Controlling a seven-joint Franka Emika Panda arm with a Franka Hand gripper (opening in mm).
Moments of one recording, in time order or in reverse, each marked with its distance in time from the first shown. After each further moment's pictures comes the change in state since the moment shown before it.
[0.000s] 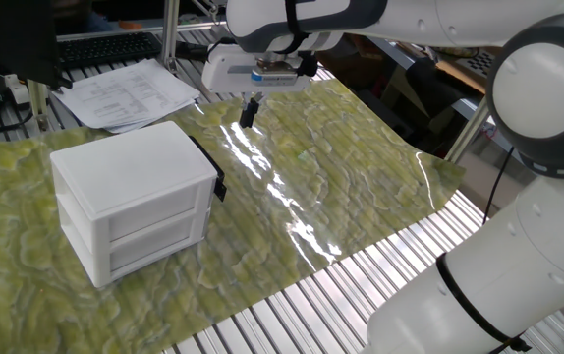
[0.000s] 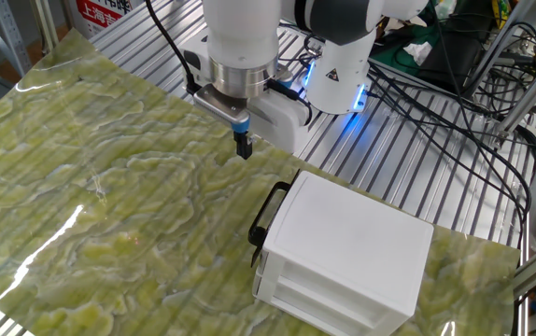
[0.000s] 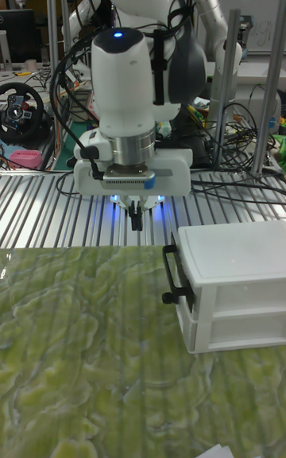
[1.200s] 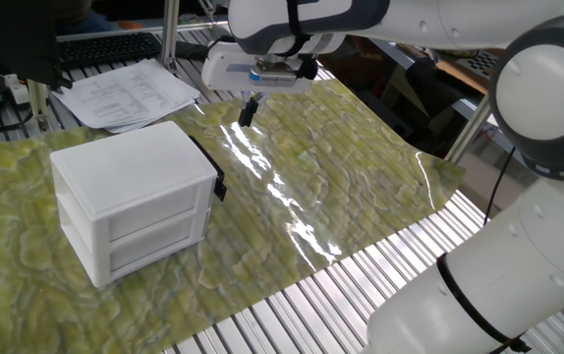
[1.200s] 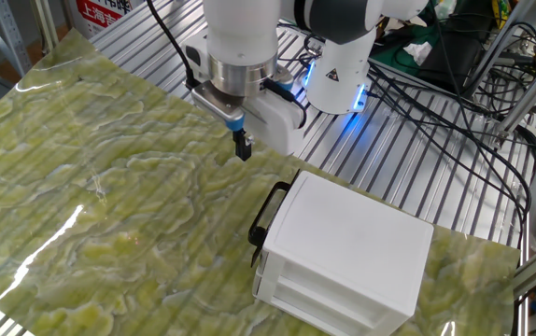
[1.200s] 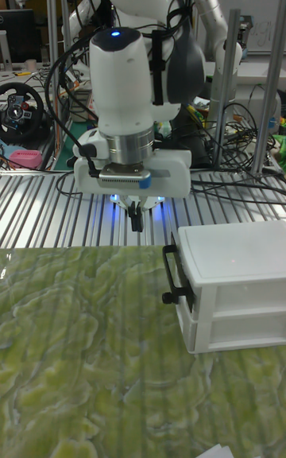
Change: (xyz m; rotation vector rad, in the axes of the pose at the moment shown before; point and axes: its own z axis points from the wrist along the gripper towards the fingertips) arm -0.002 0.000 -0.001 -0.017 -0.026 0.102
